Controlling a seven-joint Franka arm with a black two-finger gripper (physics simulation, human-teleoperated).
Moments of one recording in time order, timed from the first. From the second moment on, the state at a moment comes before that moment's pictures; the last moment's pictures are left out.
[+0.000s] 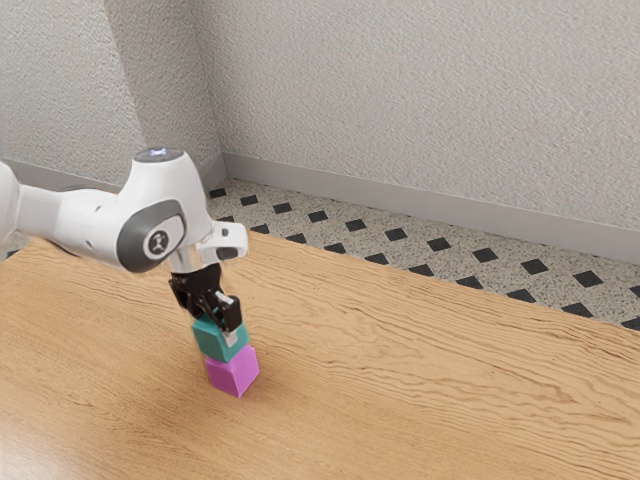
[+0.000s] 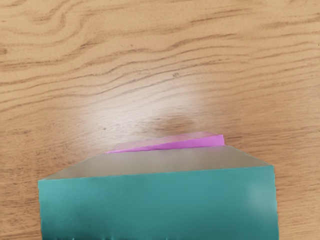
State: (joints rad) arm 0.14 -0.04 -0.20 -2.34 -0.05 2.31 0.13
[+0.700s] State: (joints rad) arm 0.28 0.05 -0.19 -2.26 0.00 2.31 0.09
